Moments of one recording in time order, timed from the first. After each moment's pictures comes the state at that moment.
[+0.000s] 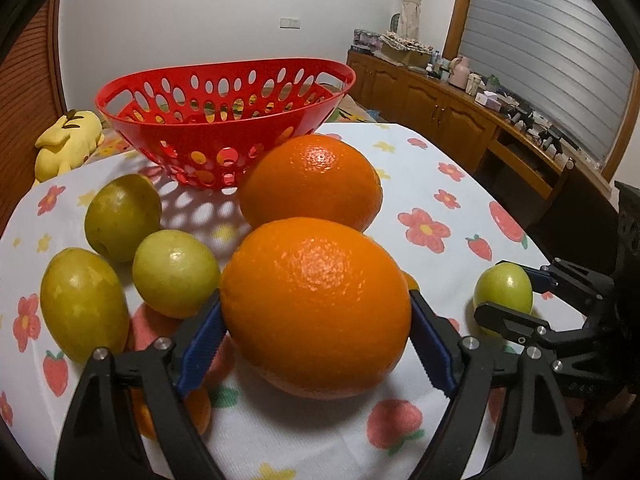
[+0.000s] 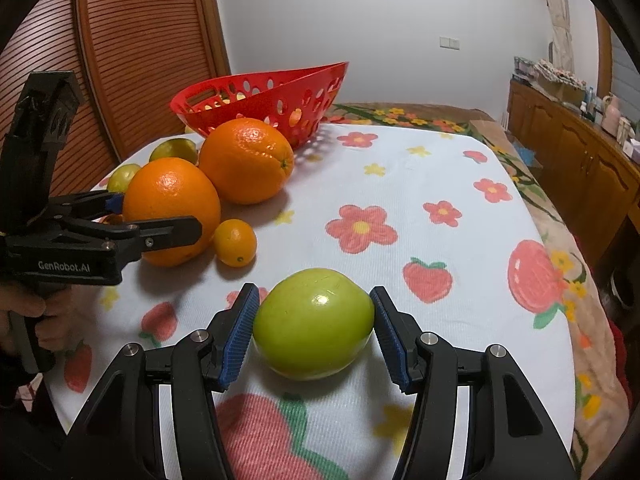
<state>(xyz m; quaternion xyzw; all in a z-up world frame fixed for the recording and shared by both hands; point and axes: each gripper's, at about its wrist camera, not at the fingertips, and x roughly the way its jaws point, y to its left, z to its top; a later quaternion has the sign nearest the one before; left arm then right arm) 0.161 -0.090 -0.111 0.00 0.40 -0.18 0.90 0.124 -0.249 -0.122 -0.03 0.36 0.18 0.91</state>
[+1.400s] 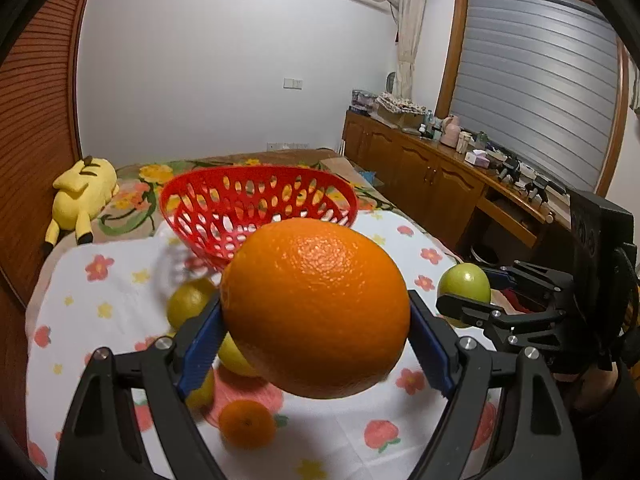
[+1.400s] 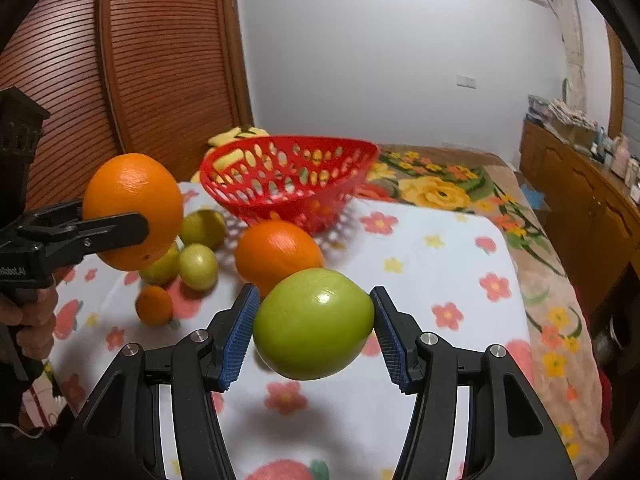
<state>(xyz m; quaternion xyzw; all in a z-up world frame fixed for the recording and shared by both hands) 0.140 -0.041 -0.011 -0.03 0.30 -0.19 0.94 0.148 -0.217 -0.043 -0.05 0.30 0.21 0.93</state>
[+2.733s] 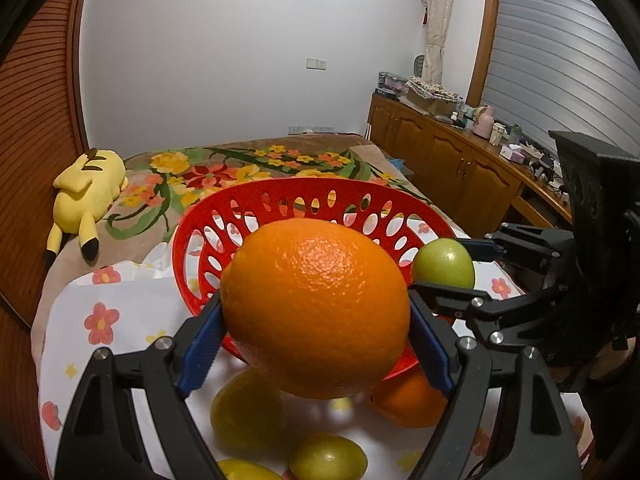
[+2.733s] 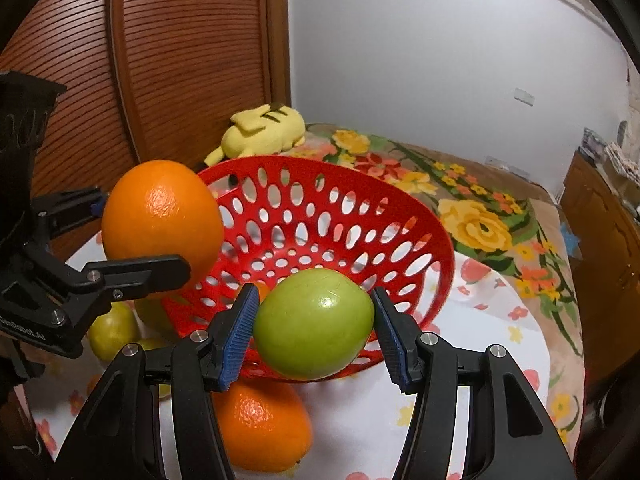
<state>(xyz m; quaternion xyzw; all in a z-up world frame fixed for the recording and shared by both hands) 0.275 -0.018 -0.026 -0.02 0.34 -0.16 0.93 0.302 -0.148 -0.043 -0.13 0.35 0.28 0.89</state>
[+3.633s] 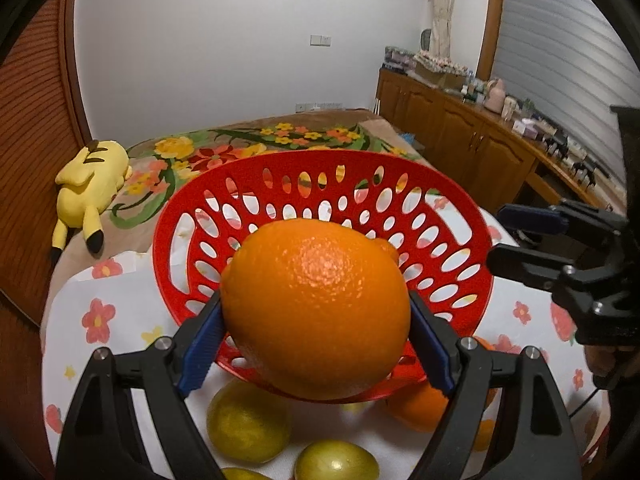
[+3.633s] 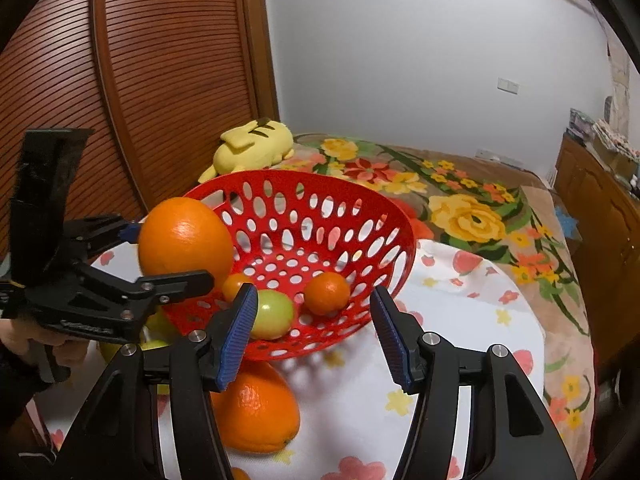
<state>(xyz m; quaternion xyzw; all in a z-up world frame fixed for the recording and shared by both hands) 0.295 -0.038 -0.044 0.01 0.38 -0.14 0.91 0.292 -0.180 -0.025 -0.08 0.33 0.26 0.90</state>
